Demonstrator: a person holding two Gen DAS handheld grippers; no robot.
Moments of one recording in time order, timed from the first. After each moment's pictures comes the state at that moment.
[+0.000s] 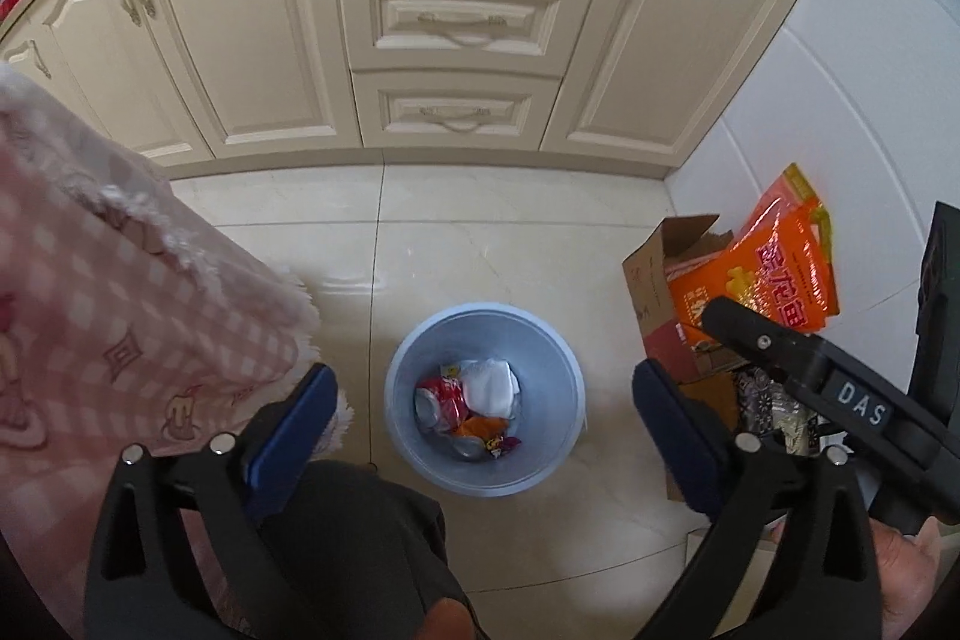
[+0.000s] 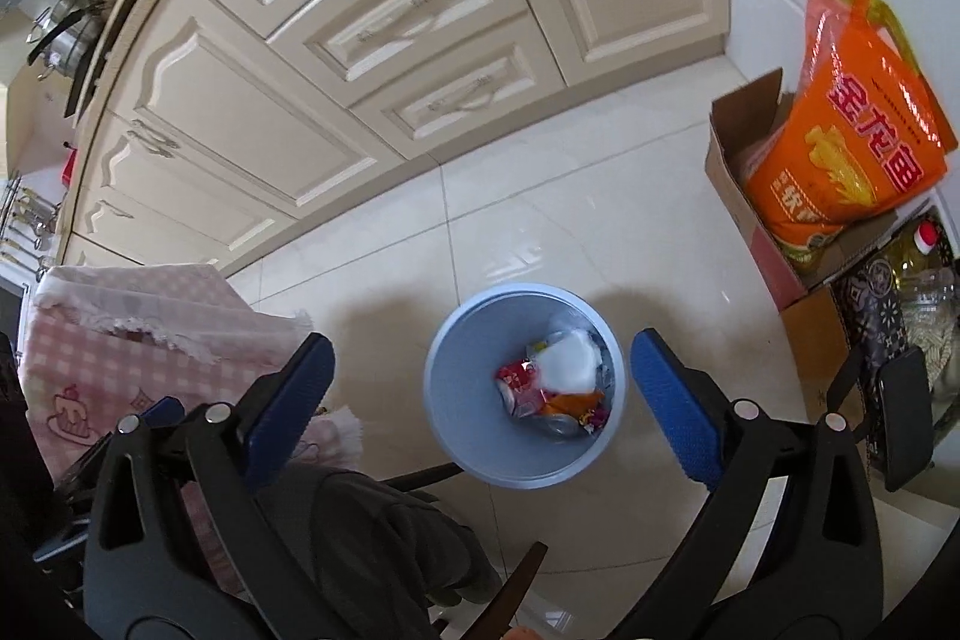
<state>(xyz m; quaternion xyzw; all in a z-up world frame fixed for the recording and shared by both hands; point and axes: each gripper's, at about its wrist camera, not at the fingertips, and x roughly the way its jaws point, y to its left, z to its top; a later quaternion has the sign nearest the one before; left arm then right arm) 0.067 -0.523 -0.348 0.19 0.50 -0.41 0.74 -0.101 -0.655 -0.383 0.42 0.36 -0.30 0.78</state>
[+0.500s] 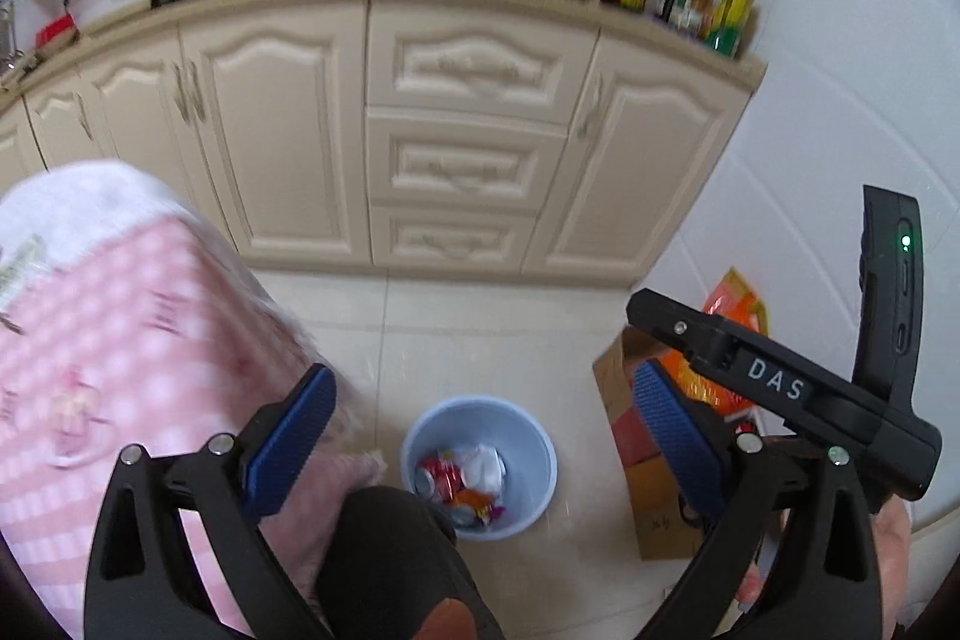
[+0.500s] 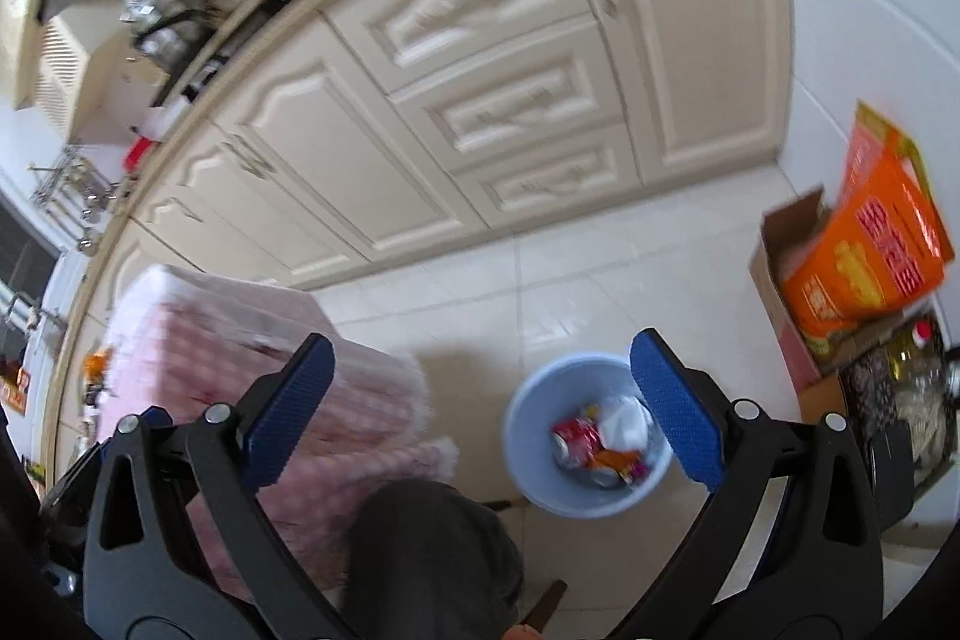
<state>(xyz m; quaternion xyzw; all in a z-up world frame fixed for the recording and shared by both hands) 0.047 -0.437 -0.203 0.11 0.38 -0.44 0.80 -0.074 -0.594 -0.251 0.35 0.29 -0.26 0.85</state>
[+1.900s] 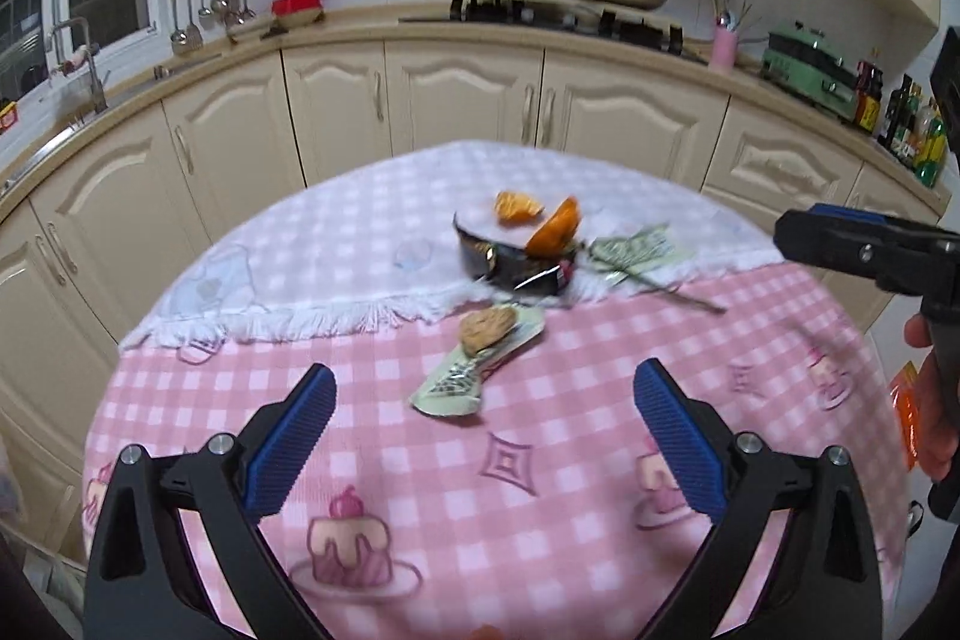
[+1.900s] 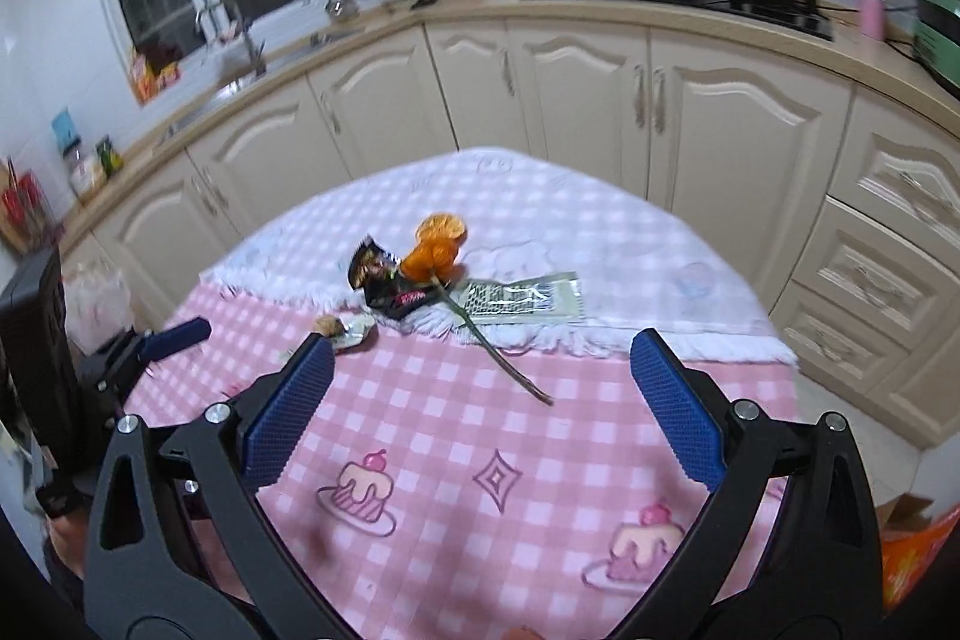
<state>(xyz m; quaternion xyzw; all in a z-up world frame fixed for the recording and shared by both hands) 0.248 -0.095 -0.180 0.08 0.36 -0.23 0.90 0.200 -0.293 -0.165 0.09 0.36 0.04 0.93</state>
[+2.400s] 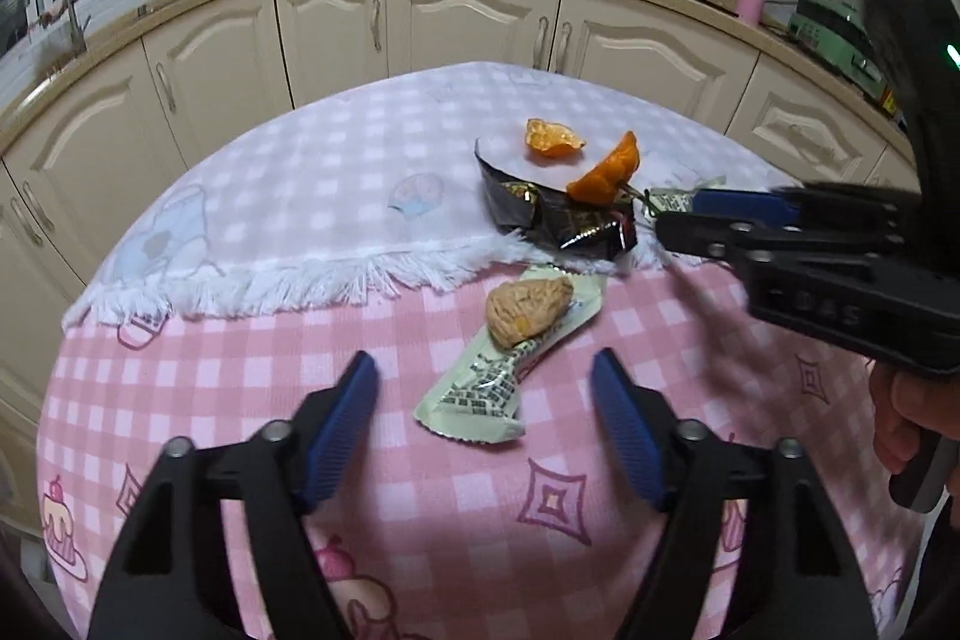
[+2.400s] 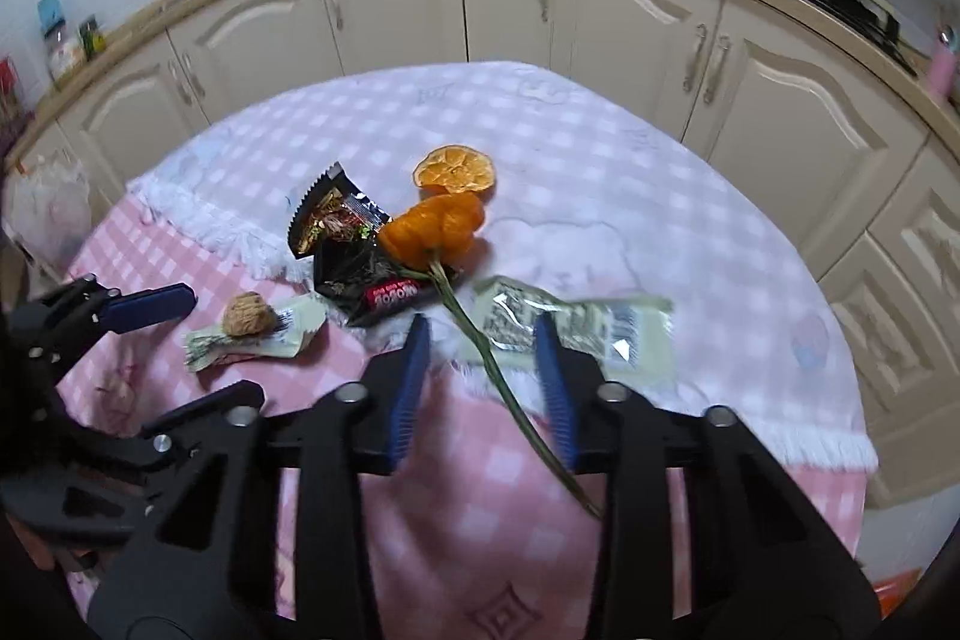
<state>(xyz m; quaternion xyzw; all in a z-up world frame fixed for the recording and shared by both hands) 0.289 -0.106 -0.217 0.08 0.43 -0.23 0.87 0.288 -0.254 -0.220 -0.01 0.44 0.06 0.90</state>
